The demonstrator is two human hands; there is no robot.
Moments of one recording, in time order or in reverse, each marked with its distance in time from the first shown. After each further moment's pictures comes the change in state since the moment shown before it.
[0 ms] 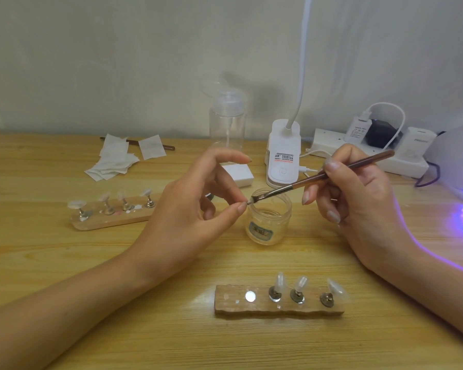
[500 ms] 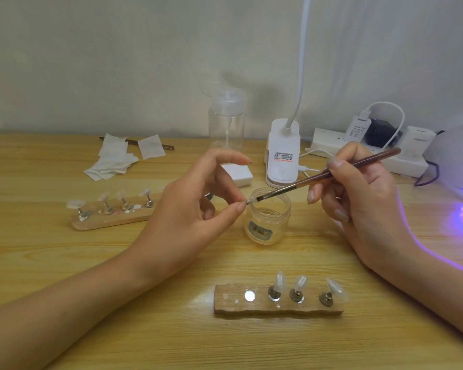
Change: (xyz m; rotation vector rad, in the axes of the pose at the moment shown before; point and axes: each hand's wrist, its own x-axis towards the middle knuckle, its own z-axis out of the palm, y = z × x) left_hand 0.000 0.000 0.001 0.005 -0.001 0.011; right_hand 0.000 0.000 -0.001 0.004 0.019 -0.031
